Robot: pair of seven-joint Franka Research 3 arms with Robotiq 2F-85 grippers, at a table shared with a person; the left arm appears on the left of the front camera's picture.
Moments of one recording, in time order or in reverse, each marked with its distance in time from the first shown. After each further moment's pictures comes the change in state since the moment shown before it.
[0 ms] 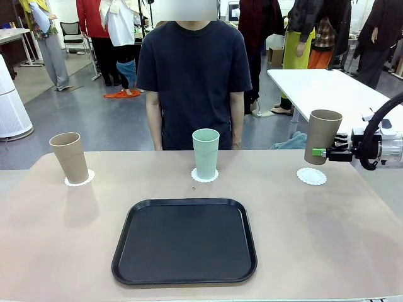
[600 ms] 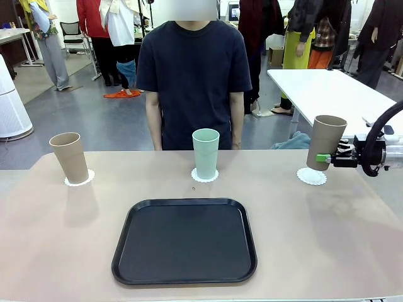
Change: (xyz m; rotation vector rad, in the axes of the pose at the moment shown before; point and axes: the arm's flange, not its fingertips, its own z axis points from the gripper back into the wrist) left arm 0.000 0.000 0.000 0.000 0.000 0.000; right arm -0.022 0.000 0.009 0.084 -0.035 -0.022
